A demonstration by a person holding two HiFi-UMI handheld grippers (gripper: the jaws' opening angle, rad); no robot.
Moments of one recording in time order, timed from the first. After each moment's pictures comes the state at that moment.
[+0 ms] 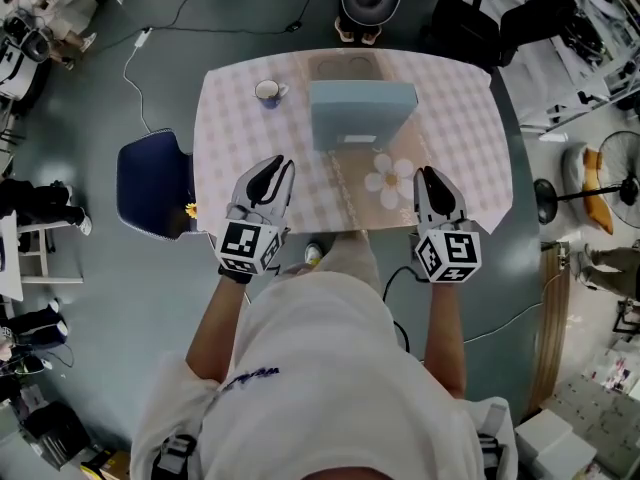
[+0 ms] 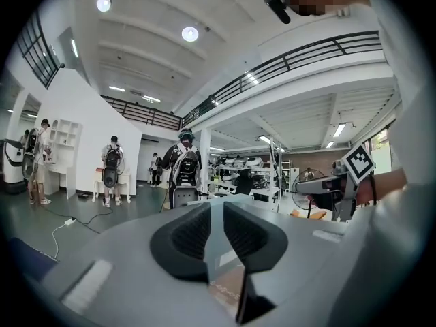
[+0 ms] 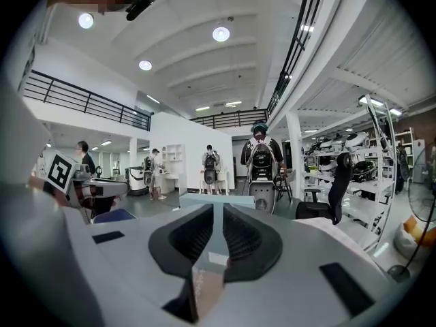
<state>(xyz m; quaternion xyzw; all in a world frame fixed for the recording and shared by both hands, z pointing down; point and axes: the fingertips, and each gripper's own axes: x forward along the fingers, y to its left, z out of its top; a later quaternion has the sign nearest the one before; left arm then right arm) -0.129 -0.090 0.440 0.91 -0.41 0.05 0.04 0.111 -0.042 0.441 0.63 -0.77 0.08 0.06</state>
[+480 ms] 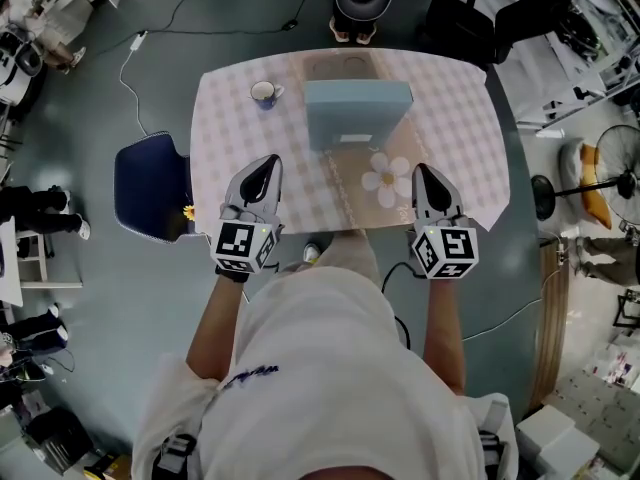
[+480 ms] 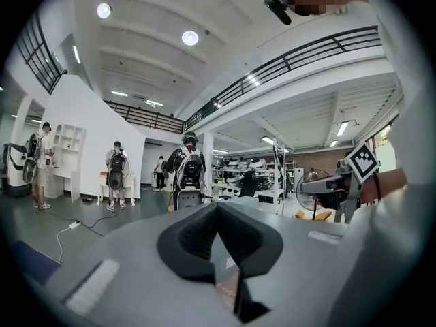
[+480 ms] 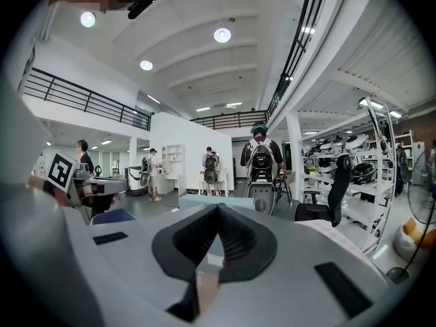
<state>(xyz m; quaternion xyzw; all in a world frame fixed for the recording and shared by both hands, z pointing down) -0.139 -0.096 0.438 0.90 -0.43 0.04 0.02 0.111 -0.044 0.440 0.63 -0.77 0.07 0.06</state>
